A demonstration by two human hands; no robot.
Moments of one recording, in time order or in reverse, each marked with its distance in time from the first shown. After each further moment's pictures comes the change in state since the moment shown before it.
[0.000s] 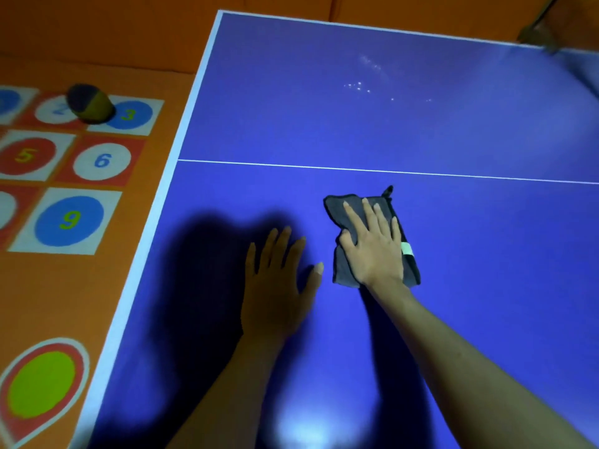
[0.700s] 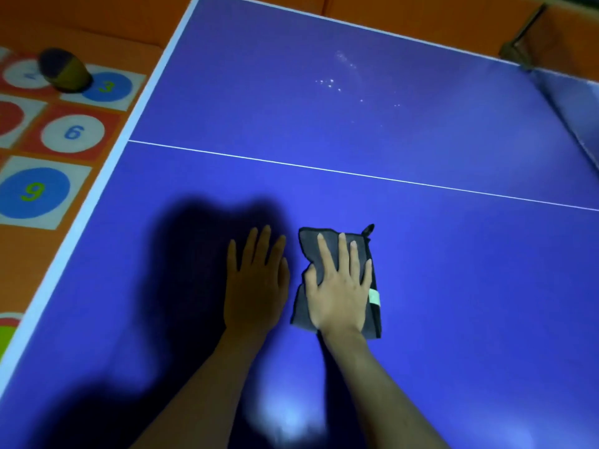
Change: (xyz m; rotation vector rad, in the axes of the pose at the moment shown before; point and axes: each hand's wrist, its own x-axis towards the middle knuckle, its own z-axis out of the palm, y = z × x) left_hand -0.005 0.082 0.039 0.159 -0.042 -0.079; right_hand -0.081 0.051 -0.006 -0.029 0.103 0.066
